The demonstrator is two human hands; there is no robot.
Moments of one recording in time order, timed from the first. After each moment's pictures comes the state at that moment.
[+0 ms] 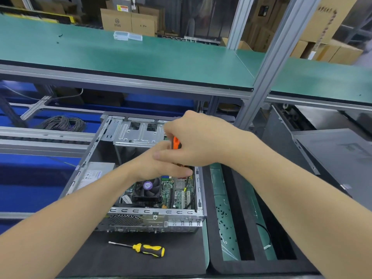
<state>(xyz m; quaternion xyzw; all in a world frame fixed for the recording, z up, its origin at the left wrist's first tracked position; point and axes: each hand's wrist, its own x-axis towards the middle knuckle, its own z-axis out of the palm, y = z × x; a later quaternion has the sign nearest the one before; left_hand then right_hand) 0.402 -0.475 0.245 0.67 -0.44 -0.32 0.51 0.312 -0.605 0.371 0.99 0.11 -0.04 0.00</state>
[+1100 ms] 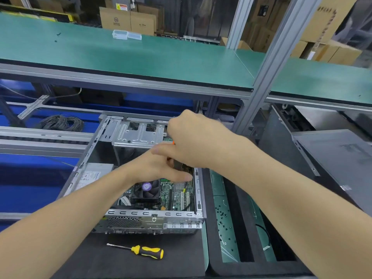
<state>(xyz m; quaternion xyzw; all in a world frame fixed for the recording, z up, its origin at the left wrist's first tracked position) 0.403 -0.474 0.241 0.67 -0.45 -0.32 0.49 0.328 -0.611 0.351 0.99 0.14 0.03 -0.01</state>
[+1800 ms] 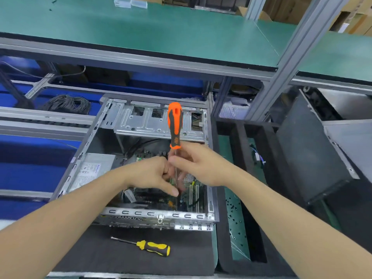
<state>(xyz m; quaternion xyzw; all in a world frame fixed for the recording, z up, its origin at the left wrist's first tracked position) 0.437 -0.460 0.165 0.76 -0.44 -0.38 0.30 0.342 -0.640 0.221 0.88 0.08 -0.12 -0.46</state>
